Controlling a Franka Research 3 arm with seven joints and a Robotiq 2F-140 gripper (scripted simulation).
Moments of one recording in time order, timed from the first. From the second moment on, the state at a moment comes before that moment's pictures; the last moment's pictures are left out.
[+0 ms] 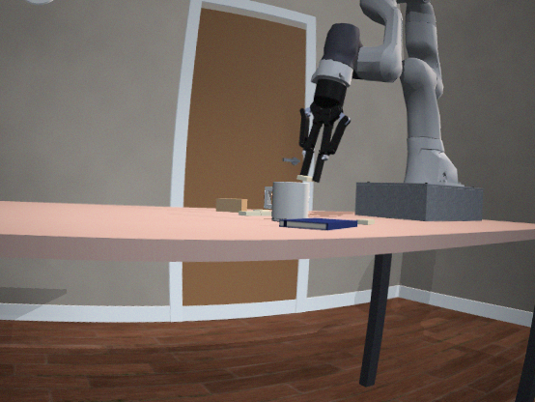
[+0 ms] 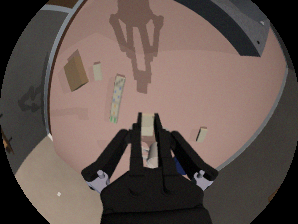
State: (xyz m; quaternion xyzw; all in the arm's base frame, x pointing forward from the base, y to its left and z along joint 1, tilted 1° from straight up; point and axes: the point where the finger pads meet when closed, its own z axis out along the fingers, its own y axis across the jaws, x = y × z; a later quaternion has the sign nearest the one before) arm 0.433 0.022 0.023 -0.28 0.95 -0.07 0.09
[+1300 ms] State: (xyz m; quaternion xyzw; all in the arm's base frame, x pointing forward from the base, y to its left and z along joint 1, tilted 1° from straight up) arm 0.403 0.040 0.050 -0.53 0.83 -0.14 -0.01
